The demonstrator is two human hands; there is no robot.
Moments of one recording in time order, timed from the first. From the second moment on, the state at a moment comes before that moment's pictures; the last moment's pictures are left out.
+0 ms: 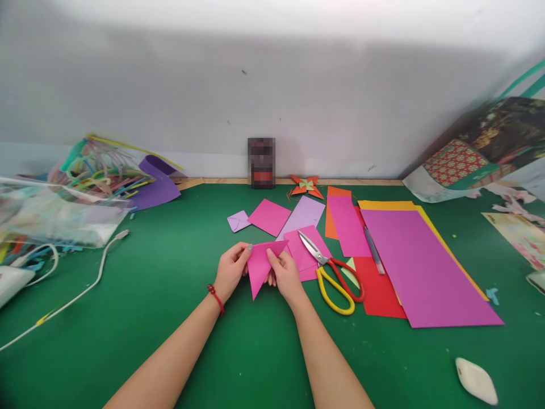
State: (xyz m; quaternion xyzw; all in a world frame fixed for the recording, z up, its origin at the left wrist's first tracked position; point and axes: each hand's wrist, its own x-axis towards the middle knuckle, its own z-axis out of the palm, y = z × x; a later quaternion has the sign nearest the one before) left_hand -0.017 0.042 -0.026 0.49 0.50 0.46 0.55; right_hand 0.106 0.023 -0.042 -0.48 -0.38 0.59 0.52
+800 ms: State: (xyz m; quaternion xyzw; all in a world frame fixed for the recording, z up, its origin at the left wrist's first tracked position) left_hand -0.017 0.040 -0.024 0.52 0.49 0.42 0.56; right_hand 0.125 0.023 -0.033 -0.50 -0.36 0.50 0.60
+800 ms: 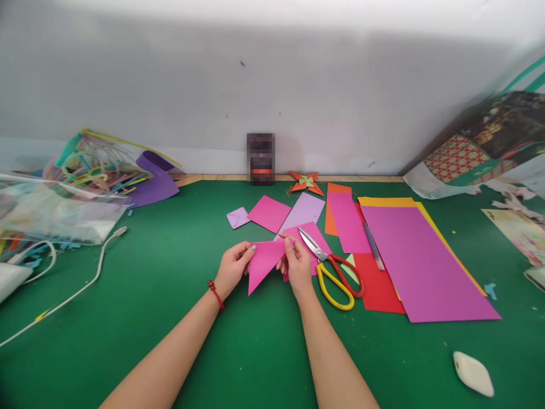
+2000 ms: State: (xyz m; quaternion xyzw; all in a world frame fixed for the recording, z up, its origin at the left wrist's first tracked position) left_hand -0.018 0.043 -0.028 0.50 0.50 0.45 0.55; right_hand 0.117 0.016 -0.039 -0.54 -0.59 0.48 0.36
